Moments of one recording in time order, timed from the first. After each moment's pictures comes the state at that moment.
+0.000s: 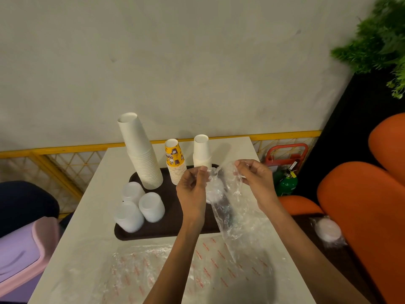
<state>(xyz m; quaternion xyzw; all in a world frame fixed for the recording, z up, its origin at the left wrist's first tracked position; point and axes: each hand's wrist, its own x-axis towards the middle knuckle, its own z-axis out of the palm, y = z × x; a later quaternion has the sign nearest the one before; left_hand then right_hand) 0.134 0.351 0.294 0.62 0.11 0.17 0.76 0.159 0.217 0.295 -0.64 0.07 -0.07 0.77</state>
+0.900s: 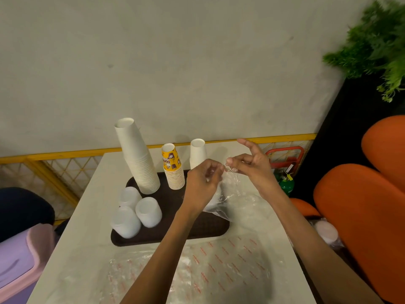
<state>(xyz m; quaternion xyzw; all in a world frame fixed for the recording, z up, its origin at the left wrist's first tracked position) 0.162 0.352 0.303 0.81 -0.11 0.12 0.56 0.171 0.203 0.324 -0.67 -0.05 -0.05 0.74</state>
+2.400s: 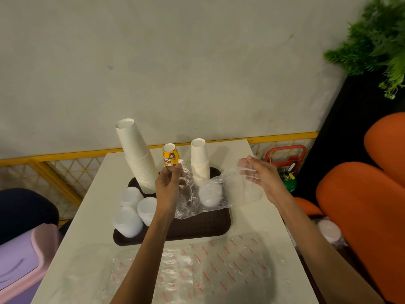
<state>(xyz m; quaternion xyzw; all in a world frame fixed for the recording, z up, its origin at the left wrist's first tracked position) 0.162 0.401 0.290 0.67 0.11 0.14 0.72 0.180 0.177 0.293 -0.67 0.11 0.01 0.73</state>
